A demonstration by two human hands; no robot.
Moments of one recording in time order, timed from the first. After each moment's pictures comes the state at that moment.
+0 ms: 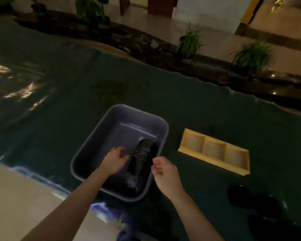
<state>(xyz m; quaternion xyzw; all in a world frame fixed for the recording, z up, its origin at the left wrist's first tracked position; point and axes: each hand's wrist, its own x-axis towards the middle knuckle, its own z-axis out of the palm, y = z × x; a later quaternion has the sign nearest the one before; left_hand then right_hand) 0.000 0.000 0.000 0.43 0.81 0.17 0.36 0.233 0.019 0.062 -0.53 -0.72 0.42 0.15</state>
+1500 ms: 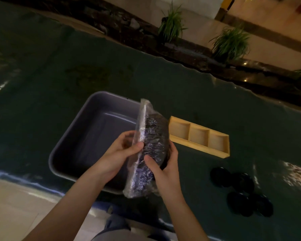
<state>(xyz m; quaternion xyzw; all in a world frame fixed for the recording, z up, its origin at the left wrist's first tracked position) 0.064 -0.012 0.097 0.26 0.50 0.52 0.65 0.240 -0.018 0.107 -0.54 -0.49 0.58 0.37</state>
